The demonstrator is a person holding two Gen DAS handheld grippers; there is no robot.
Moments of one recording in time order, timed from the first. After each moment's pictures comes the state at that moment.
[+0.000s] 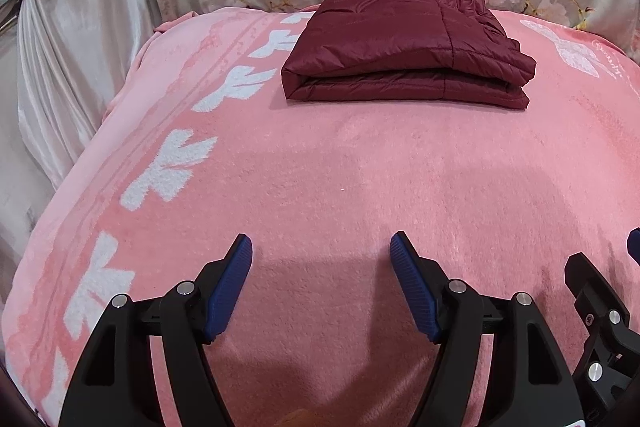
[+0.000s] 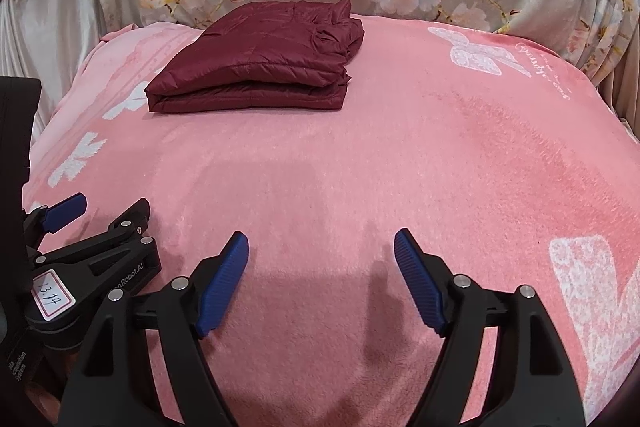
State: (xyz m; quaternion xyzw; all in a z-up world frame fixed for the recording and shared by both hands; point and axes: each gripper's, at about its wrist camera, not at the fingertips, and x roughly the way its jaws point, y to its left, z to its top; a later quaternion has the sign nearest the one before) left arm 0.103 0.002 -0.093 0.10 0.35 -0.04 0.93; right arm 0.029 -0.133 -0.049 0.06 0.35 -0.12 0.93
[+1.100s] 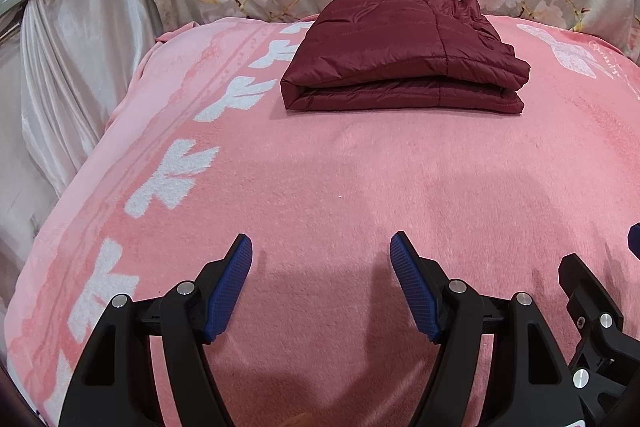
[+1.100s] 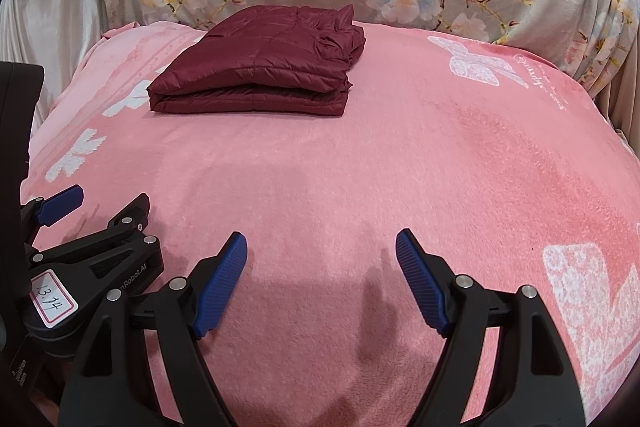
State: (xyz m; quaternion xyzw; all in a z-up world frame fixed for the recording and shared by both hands) left arm 0.097 -0.001 -0.090 0.11 0.33 -0.04 0.94; right arm 0.028 -0.130 -0.045 0.04 0.35 -0.13 0.93
